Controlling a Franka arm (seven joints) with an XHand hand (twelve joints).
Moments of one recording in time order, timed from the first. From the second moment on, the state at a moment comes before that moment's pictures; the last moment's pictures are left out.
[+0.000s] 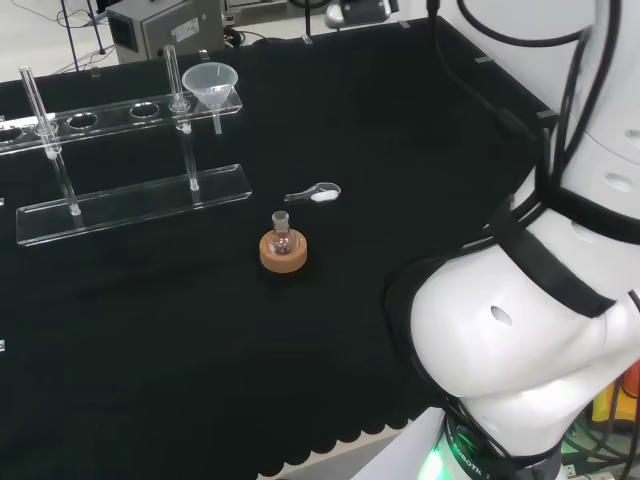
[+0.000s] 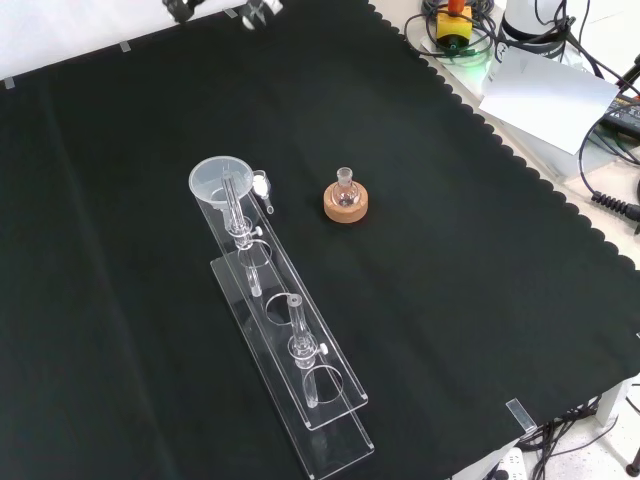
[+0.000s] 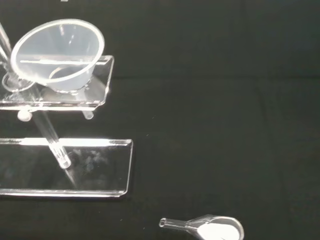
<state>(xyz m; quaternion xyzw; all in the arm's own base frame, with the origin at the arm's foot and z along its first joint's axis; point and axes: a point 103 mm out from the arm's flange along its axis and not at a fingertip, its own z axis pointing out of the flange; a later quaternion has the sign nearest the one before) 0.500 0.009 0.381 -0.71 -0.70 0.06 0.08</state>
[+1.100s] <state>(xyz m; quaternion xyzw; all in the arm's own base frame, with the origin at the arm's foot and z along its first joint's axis) 0.564 0.077 0.320 -0.64 -0.74 0.17 0.11</state>
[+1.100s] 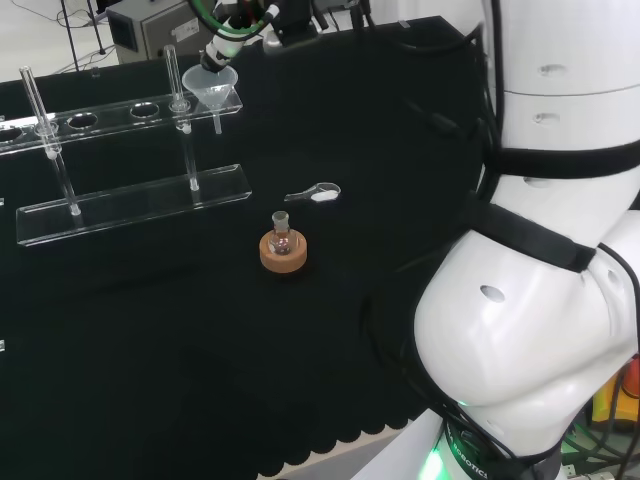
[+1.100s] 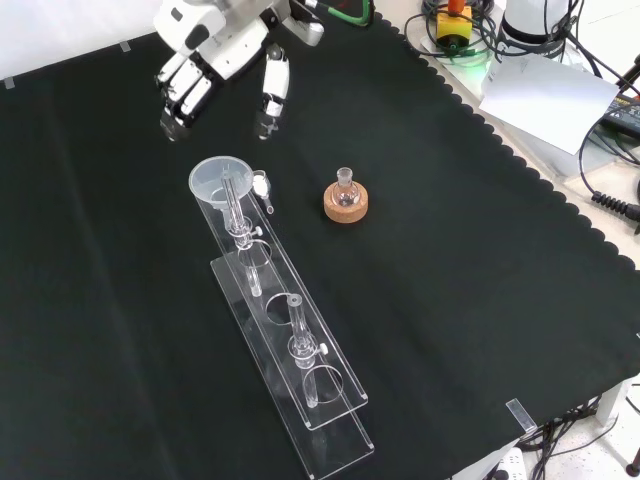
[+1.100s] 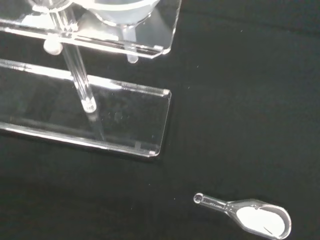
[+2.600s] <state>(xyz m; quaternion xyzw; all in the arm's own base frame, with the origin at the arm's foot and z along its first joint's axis) 0.593 0.113 0.293 -0.61 -0.74 0.26 0.11</state>
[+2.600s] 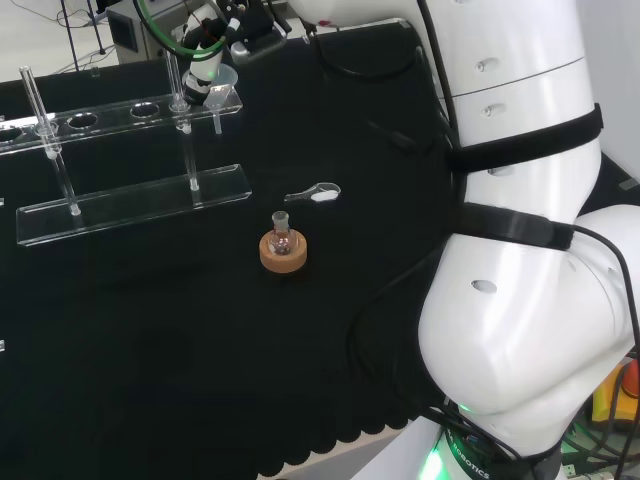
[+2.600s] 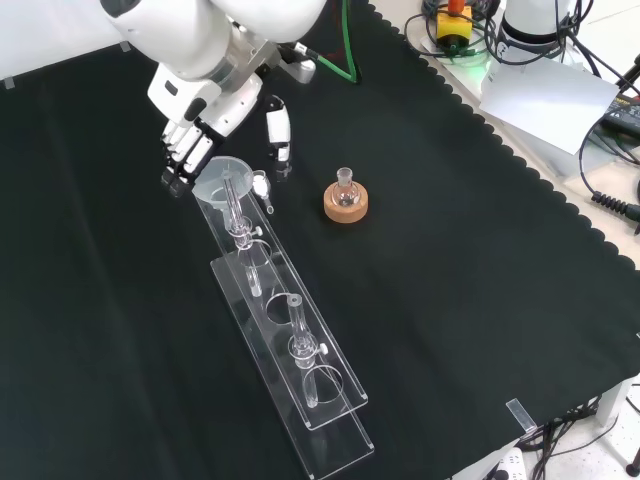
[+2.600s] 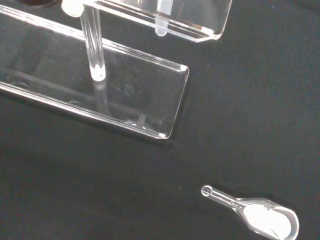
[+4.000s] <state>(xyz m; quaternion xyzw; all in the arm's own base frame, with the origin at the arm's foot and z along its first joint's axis) 0.608 0.101 0.279 -0.61 -0.74 0.27 0.09</state>
